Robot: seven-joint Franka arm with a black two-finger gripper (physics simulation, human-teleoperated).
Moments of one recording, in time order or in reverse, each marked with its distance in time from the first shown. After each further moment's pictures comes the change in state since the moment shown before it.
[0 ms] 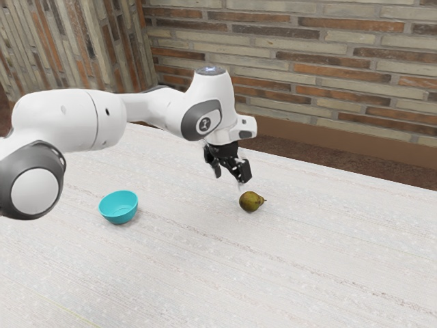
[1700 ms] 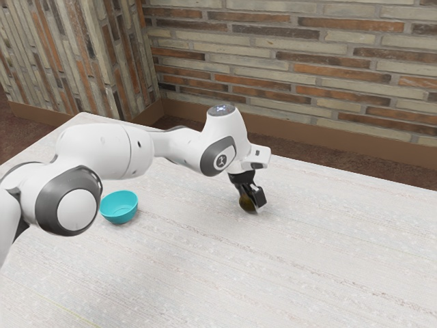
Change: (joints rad) arm -0.010 0.283 -0.023 0.166 -0.003 0.223 0.241
